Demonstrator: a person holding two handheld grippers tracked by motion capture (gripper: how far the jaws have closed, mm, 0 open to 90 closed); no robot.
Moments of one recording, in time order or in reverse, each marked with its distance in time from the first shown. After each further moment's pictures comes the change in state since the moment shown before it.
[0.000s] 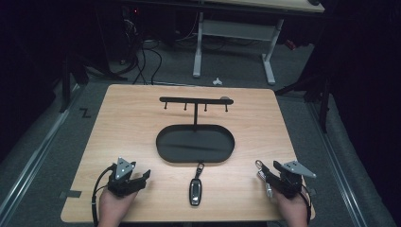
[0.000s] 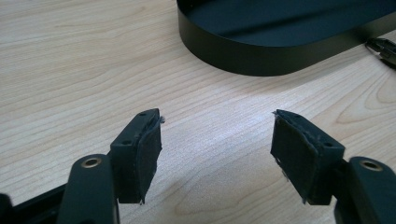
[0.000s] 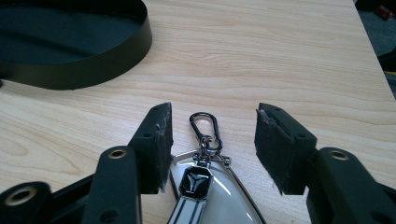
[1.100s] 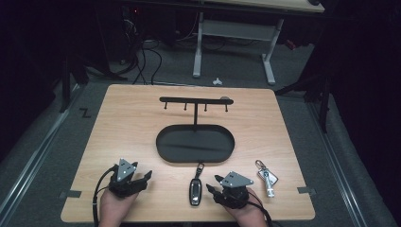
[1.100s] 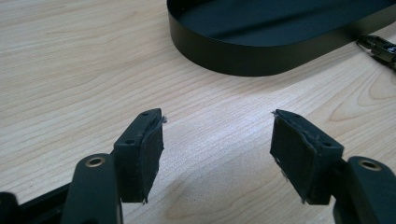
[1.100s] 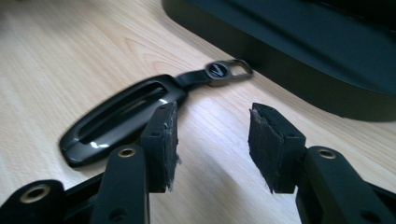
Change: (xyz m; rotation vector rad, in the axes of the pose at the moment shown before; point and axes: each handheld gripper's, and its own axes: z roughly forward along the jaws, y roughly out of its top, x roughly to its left) left arm -0.003 -0.002 0.002 -0.011 -0.003 0.030; right arm 0.156 0.004 0.022 0.074 0.380 -0.326
